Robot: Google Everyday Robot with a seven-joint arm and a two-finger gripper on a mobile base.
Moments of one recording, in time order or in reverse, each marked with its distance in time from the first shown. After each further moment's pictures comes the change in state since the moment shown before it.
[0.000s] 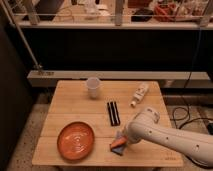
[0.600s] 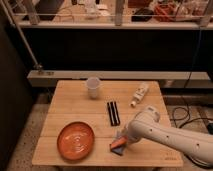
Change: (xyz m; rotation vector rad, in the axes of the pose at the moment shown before) arm -0.001 -0.002 -0.001 -0.001 -0.022 -0.015
